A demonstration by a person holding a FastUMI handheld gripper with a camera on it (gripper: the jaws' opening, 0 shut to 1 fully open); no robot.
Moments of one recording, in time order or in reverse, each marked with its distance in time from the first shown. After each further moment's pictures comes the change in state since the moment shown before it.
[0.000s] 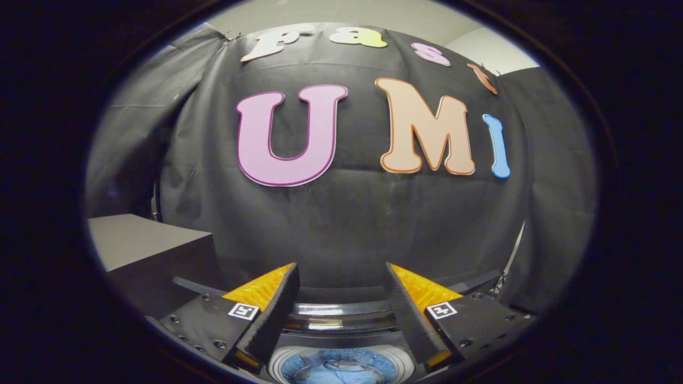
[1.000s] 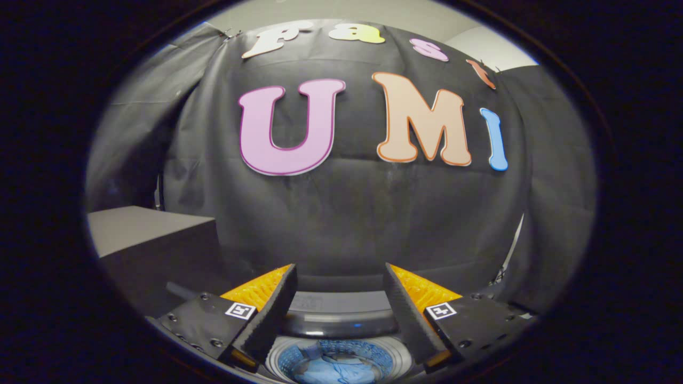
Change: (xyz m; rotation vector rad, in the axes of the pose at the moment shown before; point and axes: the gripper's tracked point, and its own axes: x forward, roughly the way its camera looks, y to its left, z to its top) arm -0.020 -0.011 -0.033 -0.011 0.068 0.000
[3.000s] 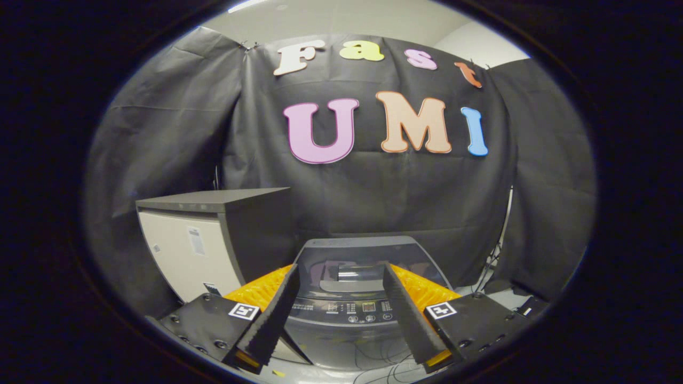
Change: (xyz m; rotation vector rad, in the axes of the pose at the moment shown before) arm -0.263 0.036 -0.035 0.049 -0.018 0.106
